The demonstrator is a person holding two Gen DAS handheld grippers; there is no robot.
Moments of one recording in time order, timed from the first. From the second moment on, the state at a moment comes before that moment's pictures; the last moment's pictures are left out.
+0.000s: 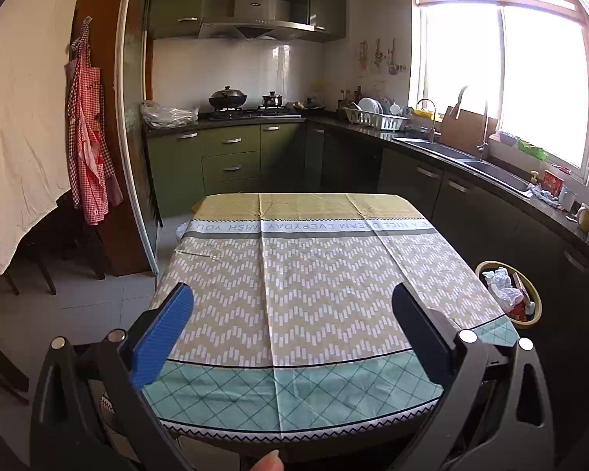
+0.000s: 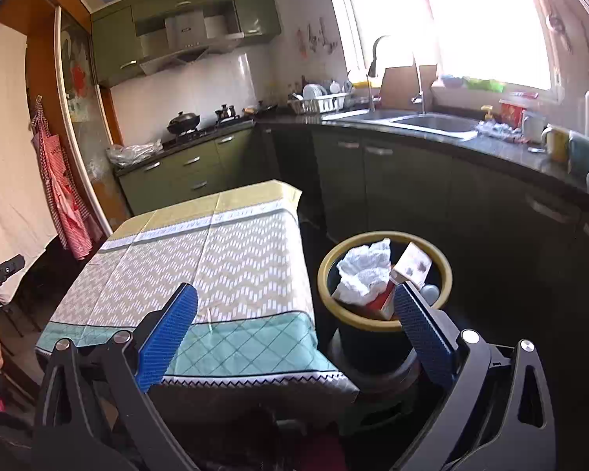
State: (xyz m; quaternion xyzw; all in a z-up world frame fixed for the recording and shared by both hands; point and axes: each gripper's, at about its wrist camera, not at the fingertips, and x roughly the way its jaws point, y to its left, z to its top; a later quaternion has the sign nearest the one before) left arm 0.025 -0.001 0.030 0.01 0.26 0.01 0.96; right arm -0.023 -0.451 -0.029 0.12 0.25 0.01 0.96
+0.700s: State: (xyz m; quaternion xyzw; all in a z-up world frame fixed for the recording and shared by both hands) left arm 0.000 0.016 0.030 -0.01 0.26 0.02 0.97; right arm -0.048 -0.425 -0.015 0.03 0.22 -0.02 0.97
